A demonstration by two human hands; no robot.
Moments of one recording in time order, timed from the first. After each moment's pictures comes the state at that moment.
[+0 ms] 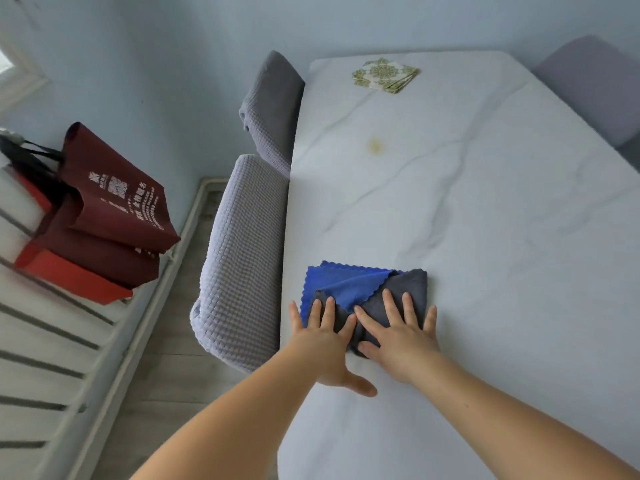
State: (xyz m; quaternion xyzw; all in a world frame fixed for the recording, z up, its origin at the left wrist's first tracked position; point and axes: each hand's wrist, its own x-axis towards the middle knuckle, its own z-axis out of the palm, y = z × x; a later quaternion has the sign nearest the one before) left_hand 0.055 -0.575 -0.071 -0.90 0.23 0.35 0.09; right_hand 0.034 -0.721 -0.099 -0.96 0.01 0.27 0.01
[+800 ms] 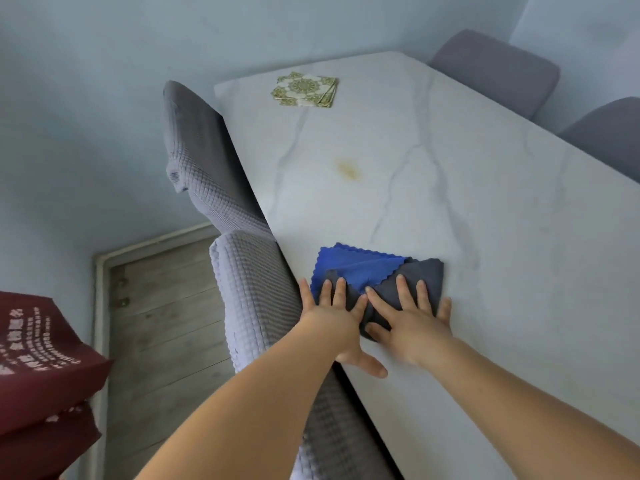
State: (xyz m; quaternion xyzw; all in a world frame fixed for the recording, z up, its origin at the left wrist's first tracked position) left_hand 0.276 -0.531 -0.074 -0.82 0.44 0.32 0.18; right_hand 0.192 -0.643 -0.114 -0.92 0.28 0.26 0.08
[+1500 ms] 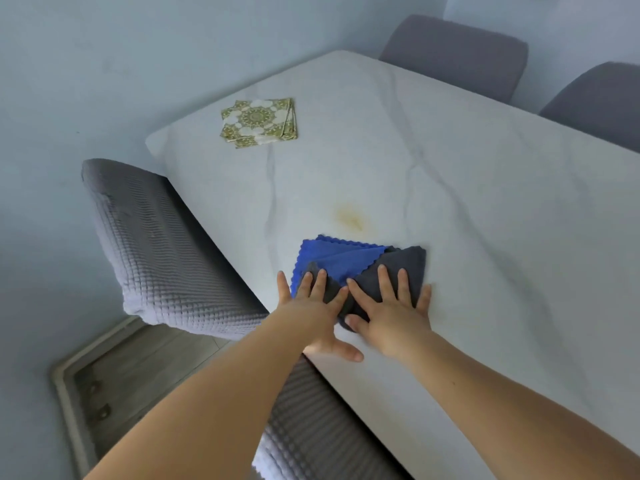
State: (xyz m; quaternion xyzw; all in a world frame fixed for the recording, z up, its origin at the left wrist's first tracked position) left_hand 0.498 -0.579 -0.074 -0.76 0.53 0.28 0.23; right_hand 0.380 -0.662 -0.112 -0.89 0.38 0.21 0.12
